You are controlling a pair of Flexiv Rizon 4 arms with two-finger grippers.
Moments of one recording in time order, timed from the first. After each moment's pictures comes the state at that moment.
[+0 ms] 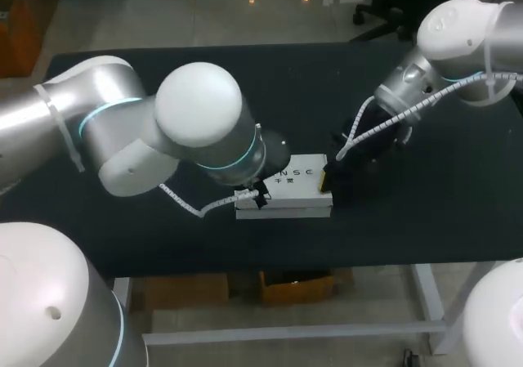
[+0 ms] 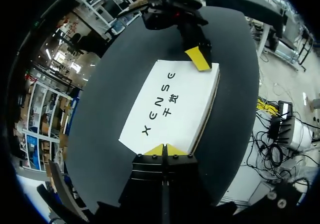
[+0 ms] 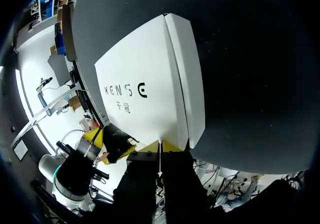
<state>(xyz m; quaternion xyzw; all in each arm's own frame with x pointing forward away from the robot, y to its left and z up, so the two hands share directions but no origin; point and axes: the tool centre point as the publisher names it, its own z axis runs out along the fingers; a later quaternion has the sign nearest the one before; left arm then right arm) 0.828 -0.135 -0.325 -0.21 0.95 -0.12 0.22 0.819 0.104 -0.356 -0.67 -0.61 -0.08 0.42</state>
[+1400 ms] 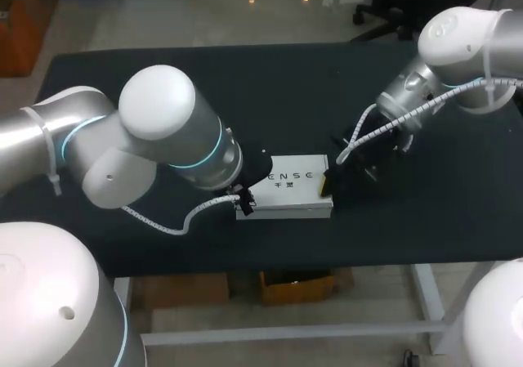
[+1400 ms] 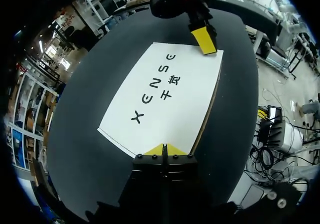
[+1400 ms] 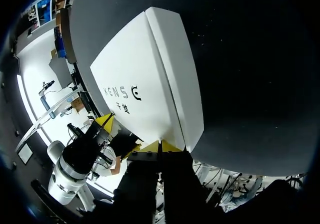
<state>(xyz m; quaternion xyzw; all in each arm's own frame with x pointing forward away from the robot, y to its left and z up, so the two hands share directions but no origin) 0.831 -0.120 -0.372 -0.21 0.95 -0.16 0.16 0.814 0.102 -0.369 -0.67 -0.59 -0.07 0.44</state>
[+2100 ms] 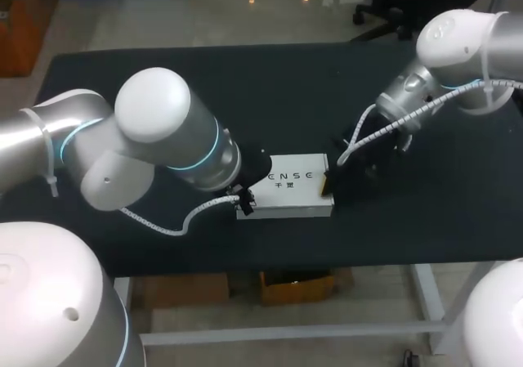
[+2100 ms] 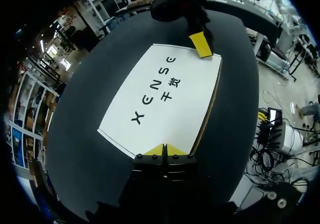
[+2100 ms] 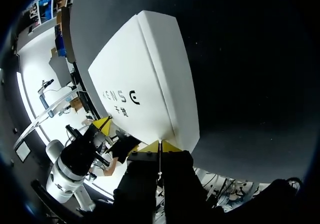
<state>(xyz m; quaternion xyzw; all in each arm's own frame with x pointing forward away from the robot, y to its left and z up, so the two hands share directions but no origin) 0.831 -0.122 -0.371 -0.22 0.95 -0.17 0.16 0.823 0.101 -0.373 -0.67 -0.61 -0.08 0.43</state>
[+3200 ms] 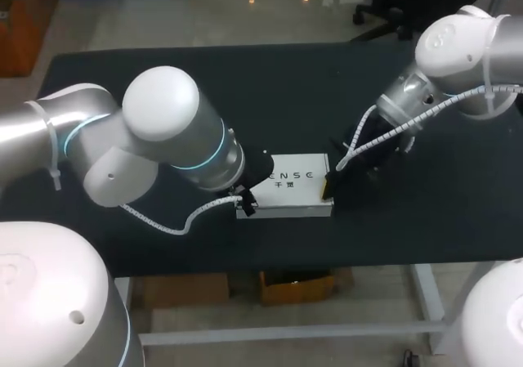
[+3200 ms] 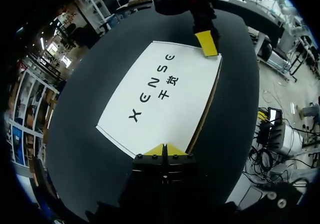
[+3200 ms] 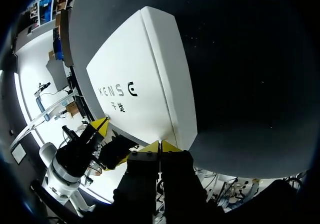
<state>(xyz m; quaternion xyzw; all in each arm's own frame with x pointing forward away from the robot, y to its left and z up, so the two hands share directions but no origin) 0.830 -0.123 -0.371 -0.22 0.95 -0.16 0.16 0.815 0.100 -0.373 -0.68 -0.61 -0.09 0.40</state>
